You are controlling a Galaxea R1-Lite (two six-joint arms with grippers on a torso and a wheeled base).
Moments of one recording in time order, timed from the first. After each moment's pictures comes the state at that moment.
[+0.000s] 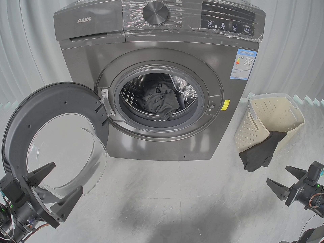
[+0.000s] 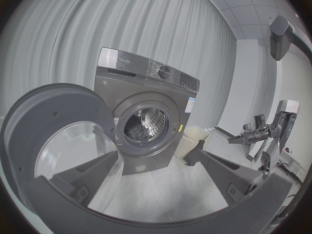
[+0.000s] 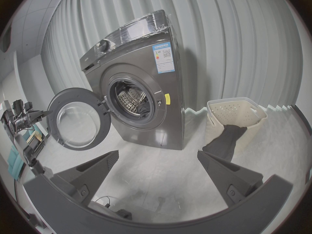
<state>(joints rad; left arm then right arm) -0.69 0.94 -0.02 -0.97 0.19 -0.08 0.35 1.08 -0.02 -0.83 -0.01 0.11</state>
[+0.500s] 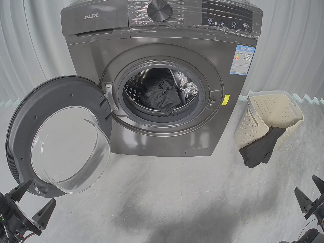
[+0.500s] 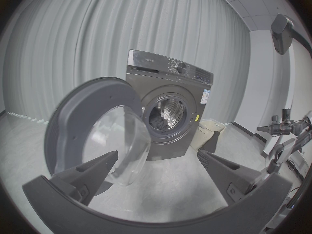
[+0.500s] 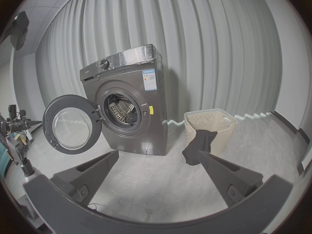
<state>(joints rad) -0.49 0.54 -0.02 -0.50 0.18 -0.08 0.18 0.49 -0.02 -0.38 -0.03 0.06</state>
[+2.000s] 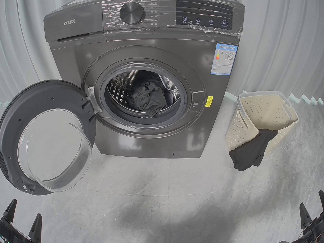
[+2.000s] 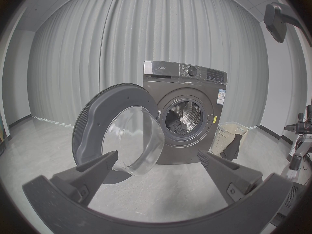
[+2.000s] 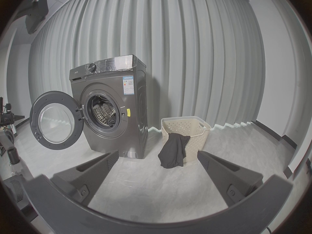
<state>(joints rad) 0.00 0.01 -0.02 -0.05 -0.05 -0.04 -0.01 0.01 -0.02 0.00 0.01 -0.01</state>
